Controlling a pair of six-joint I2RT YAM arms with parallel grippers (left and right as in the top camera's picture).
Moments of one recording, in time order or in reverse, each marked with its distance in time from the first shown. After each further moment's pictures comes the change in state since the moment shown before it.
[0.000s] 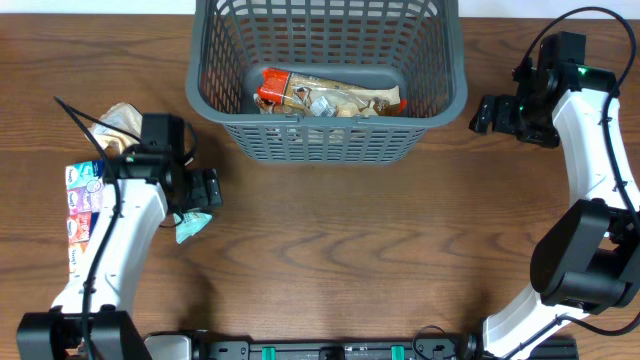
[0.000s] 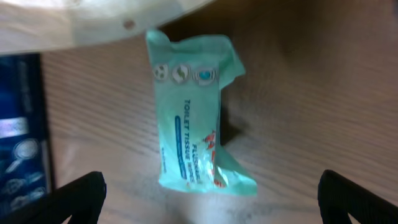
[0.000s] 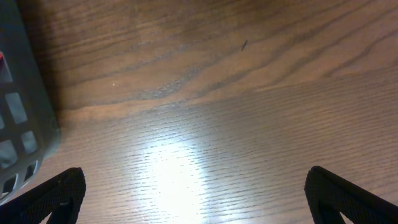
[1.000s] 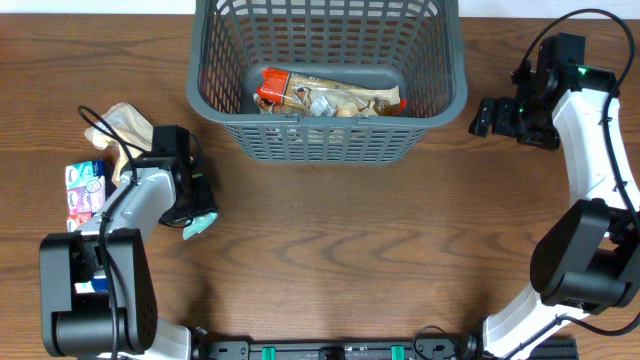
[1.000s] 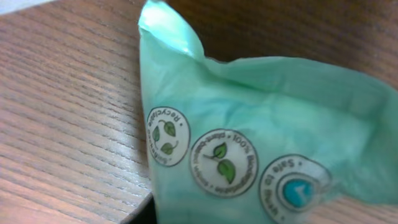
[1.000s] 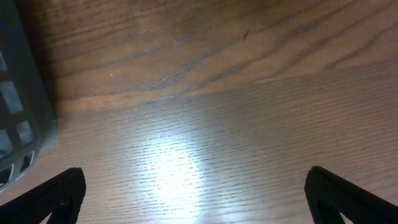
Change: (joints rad) left arm 0.047 0.239 -0.085 0.232 0.066 -0.039; right arm 0.000 0.000 0.000 -0.026 0.000 -0.012
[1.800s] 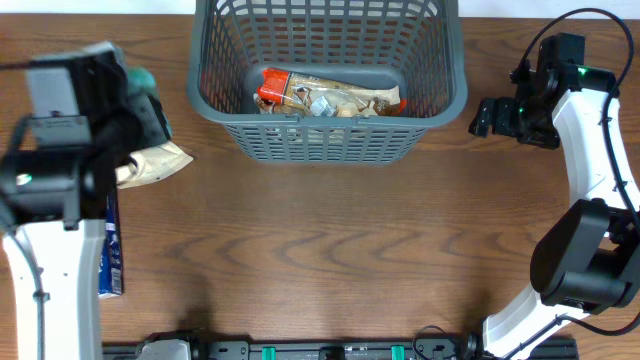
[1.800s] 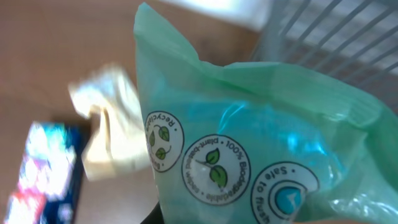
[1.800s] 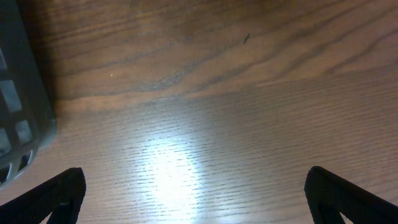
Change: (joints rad) left arm 0.007 -0.397 0.759 -0.439 0.071 0.069; right arm 0.000 0.000 -0.002 0.006 0.000 -0.021
